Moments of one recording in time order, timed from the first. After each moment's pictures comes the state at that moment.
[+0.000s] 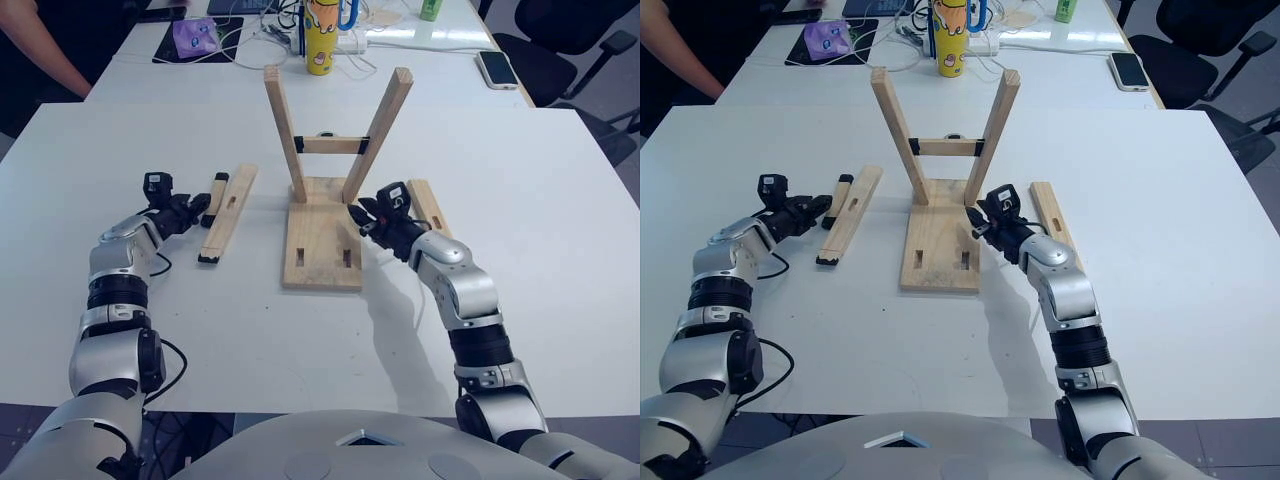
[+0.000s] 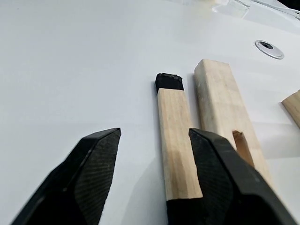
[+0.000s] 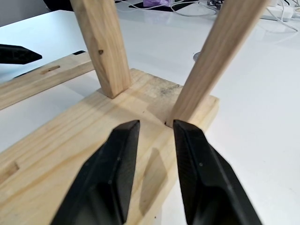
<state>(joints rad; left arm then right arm) -0.56 0.44 0.24 0.79 -0.24 0.36 -0.56 -0.26 -0.18 0.10 -0.03 0.14 0.54 0.43</state>
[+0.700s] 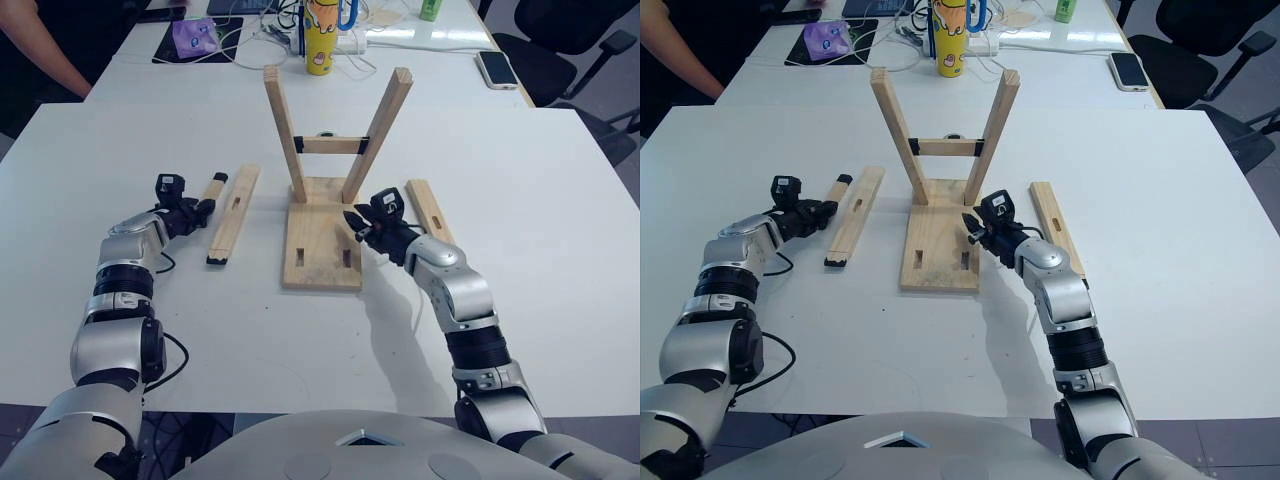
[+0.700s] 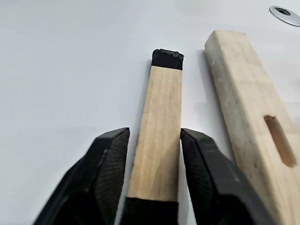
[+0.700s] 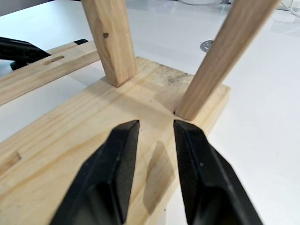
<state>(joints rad) -0.63 0.45 0.16 0.91 -0.16 0.34 -0.54 -0.26 -0.18 0.13 -0.03 0.13 0.56 0.41</state>
